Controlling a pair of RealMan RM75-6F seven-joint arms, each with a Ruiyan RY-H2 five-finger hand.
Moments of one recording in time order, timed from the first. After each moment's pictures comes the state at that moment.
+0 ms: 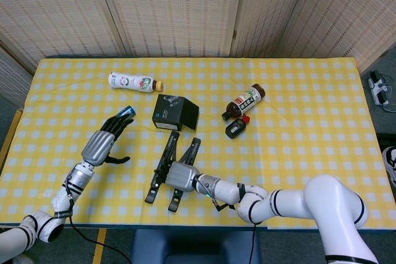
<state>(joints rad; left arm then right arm) -0.63 -1.54 -0.05 -1.07 1.52 1.16 -0.39 1.23 -1.70 0.08 -1.34 -1.26 0.44 -0.52</state>
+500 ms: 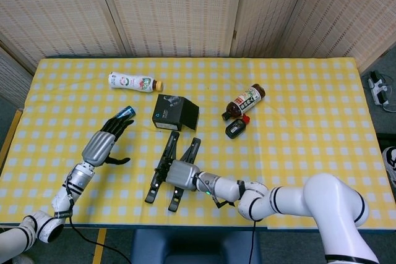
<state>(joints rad) -0.62 -1.54 -0.06 -1.08 1.51 1.14 -0.38 1.26 -1.69 0.08 -1.32 -1.29 0.41 -0.42</state>
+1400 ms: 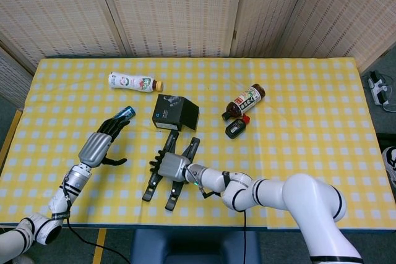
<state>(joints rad) -0.61 -1.53 -0.06 -1.08 1.51 1.14 -0.38 1.39 -1.76 0.08 -1.16 -1.23 0.33 -0.35</state>
